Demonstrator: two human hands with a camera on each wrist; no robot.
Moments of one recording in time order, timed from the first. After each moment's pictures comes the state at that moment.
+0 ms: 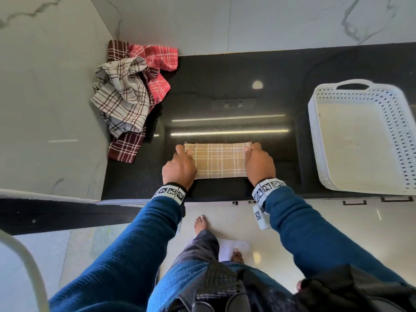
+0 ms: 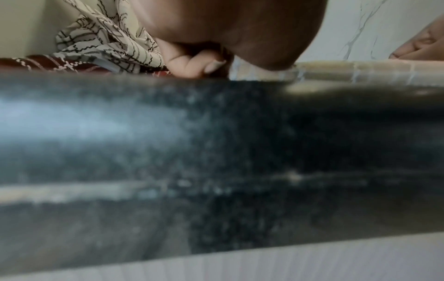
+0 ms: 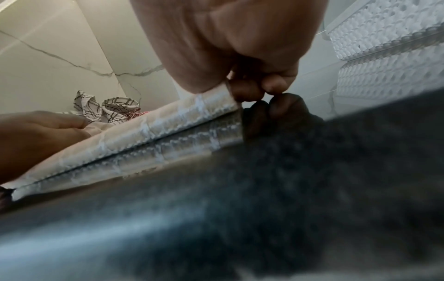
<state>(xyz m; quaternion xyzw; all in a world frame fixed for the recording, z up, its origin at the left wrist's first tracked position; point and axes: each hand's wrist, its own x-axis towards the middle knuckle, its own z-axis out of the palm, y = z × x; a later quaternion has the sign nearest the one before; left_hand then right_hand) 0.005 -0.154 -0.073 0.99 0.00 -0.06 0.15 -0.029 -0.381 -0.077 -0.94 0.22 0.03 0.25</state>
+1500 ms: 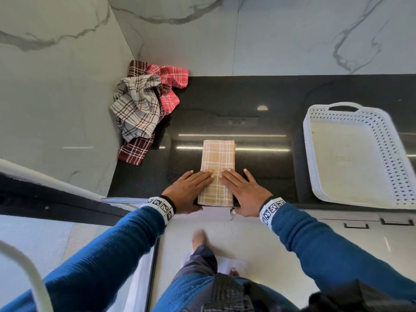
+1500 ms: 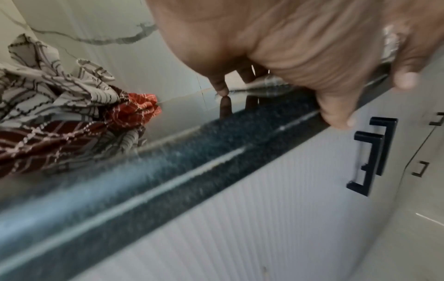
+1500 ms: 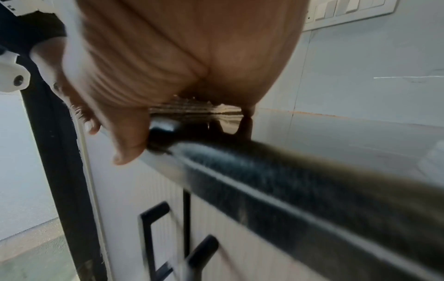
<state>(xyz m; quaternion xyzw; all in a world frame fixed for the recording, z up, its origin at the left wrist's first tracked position) -0.032 -0.122 -0.079 0.89 -0.42 -0.17 -0.04 -0.081 -0.388 -0.082 -0.95 -0.26 0.20 0.05</state>
